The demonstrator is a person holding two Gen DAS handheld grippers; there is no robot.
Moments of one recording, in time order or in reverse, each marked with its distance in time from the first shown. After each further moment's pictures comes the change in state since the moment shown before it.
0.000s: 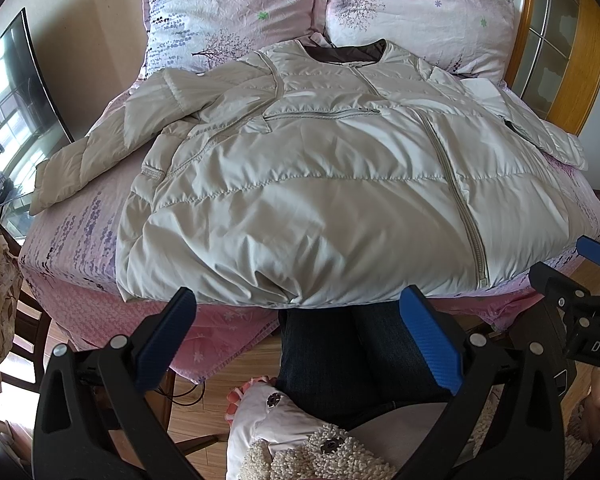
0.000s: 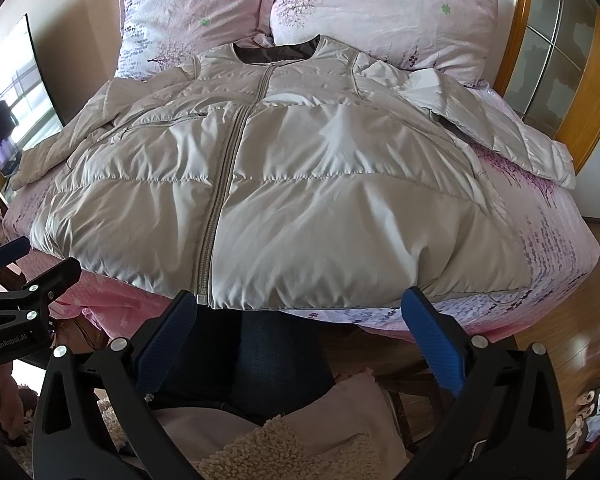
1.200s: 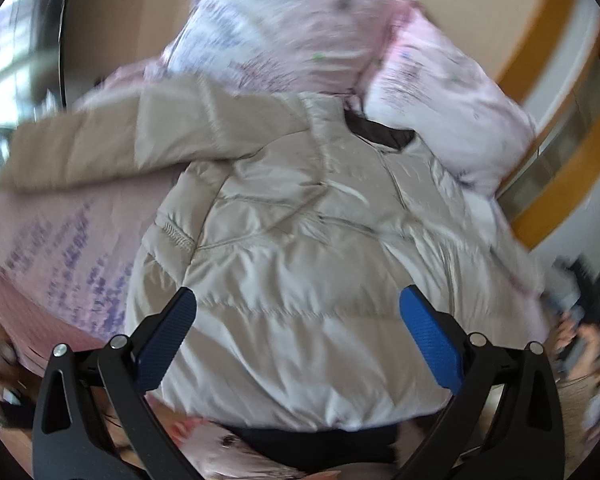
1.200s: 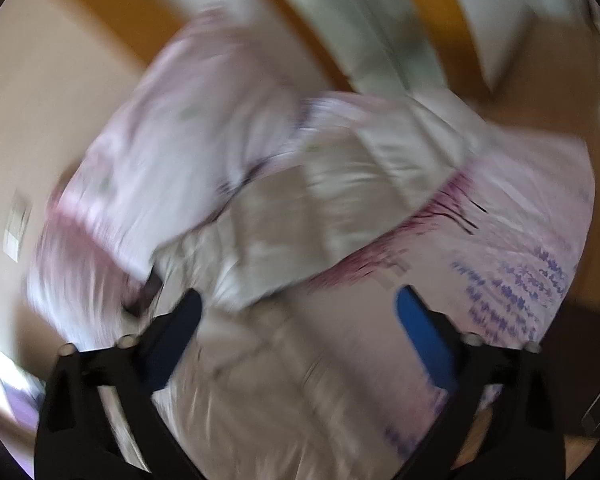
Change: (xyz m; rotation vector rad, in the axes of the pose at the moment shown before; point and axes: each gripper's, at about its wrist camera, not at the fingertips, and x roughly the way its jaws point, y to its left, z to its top) left arm 0.022 0.115 0.064 -0.356 -0.074 -0.286; right arm 0.038 -0.301 0.085 0.929 -0.275 0.100
